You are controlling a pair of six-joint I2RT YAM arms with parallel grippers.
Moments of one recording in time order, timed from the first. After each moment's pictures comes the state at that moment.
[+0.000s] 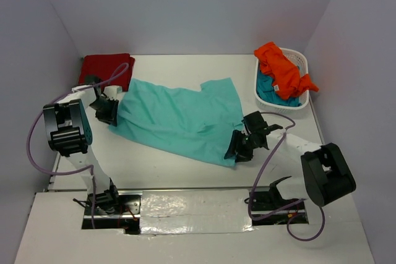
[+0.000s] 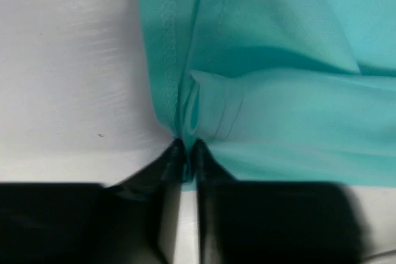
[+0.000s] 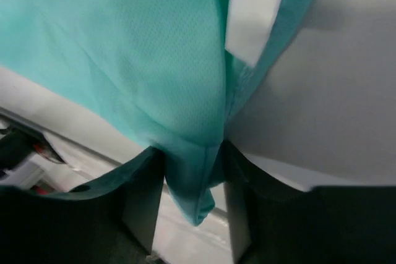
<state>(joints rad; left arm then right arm) 0.25 1.90 1.28 -0.77 0.23 0.39 0.36 1.30 0.55 -0.45 -0.39 0.66</state>
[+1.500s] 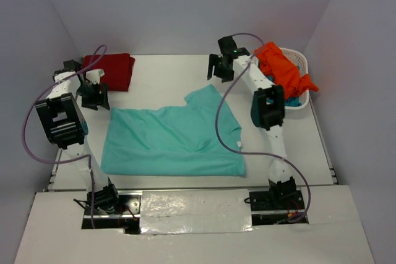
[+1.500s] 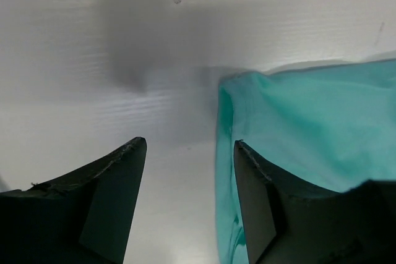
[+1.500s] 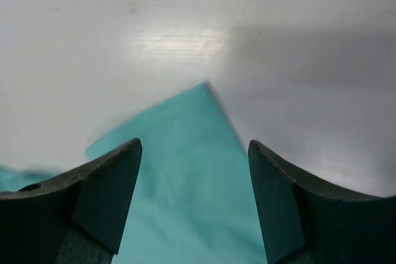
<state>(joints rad) 0.38 2.00 1.66 -0.92 0.29 0.36 0.31 2.29 2.13 -0.78 -0.08 0.40</state>
